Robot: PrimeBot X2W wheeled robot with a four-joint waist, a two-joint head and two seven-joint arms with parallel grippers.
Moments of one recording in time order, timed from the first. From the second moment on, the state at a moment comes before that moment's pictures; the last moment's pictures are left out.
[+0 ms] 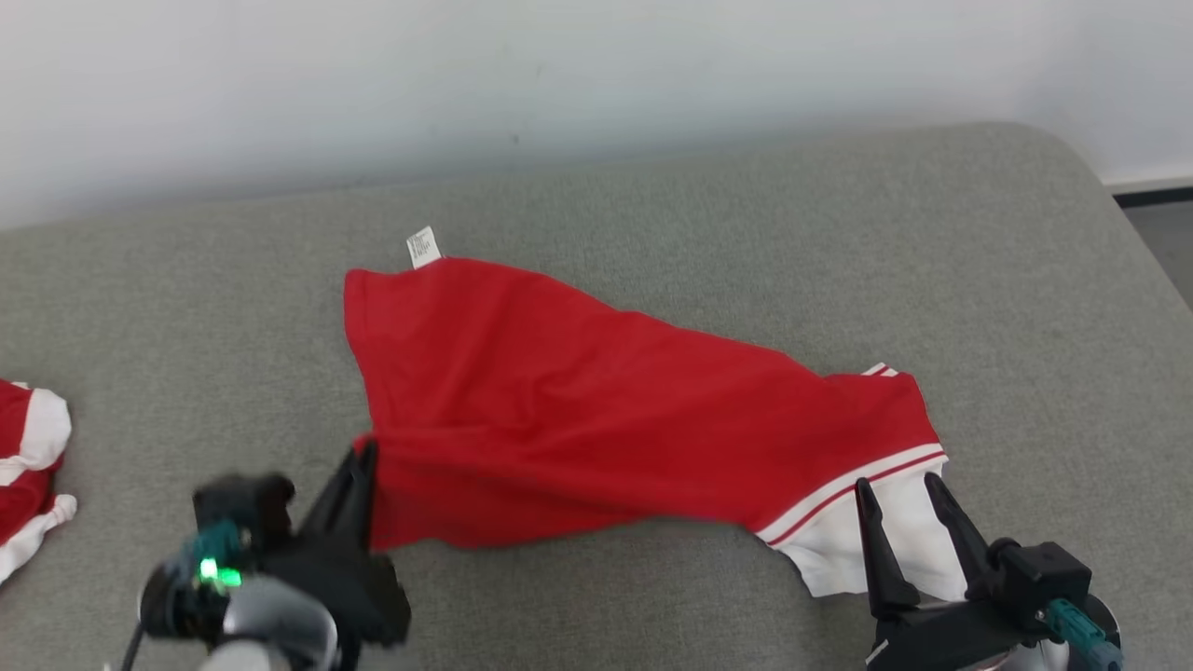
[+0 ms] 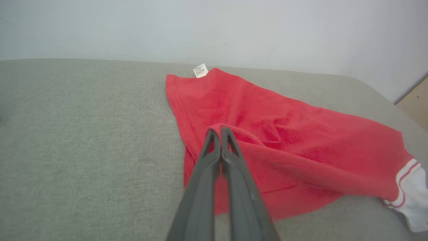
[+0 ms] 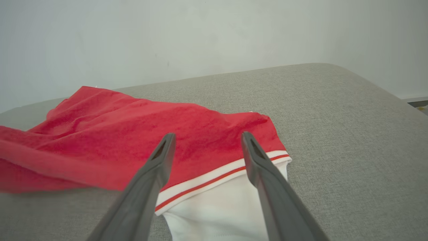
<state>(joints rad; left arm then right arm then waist) -0.18 0.18 -0.20 0.09 -0.37 0.07 0.09 -0.05 -0.05 0.05 0.21 0.17 0.13 -0.15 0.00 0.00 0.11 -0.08</state>
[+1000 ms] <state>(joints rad) -0.36 0.15 -0.21 0.54 -0.42 0.00 -0.04 -0.06 -0.05 0.10 0.21 0.17 0.13 -0.13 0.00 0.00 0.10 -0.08</state>
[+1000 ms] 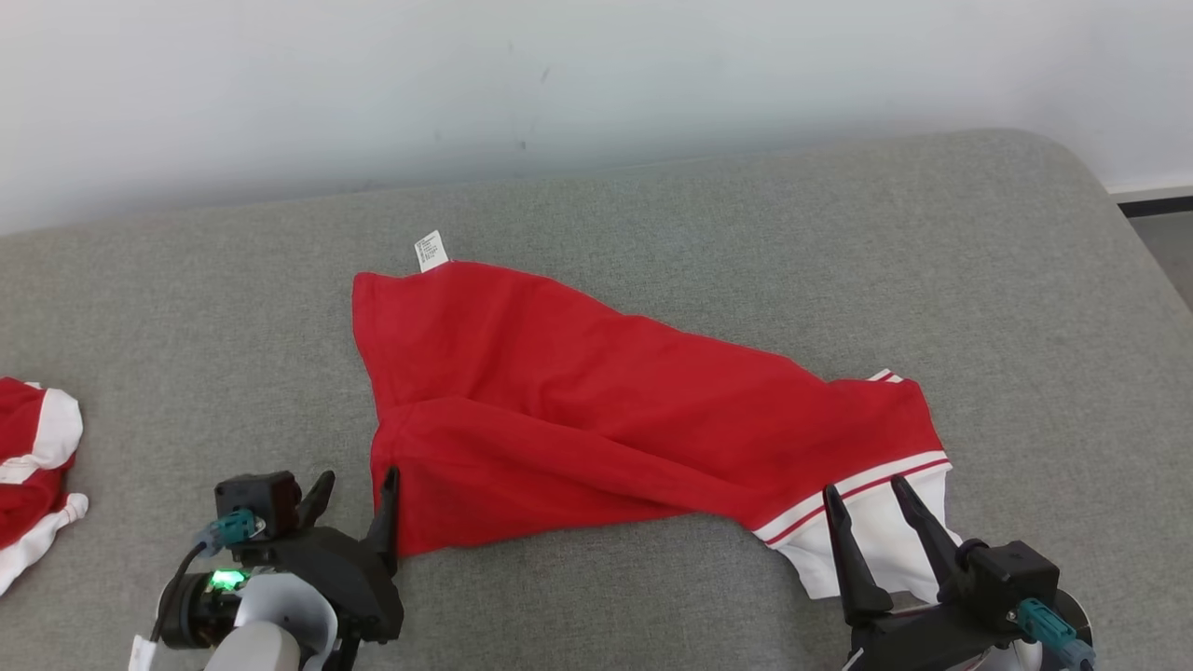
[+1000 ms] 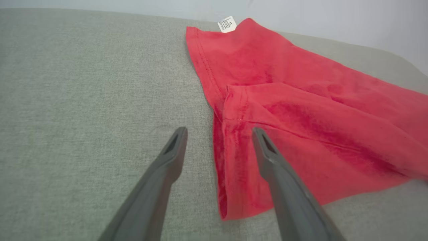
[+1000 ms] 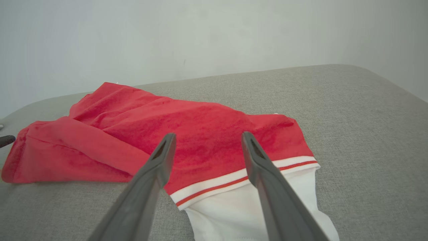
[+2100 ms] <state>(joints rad) -0.33 0.15 -0.21 0.45 -0.50 -0.03 0.00 -0.08 -0.05 0.08 0.24 0.18 0.13 -0.15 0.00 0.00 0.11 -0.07</state>
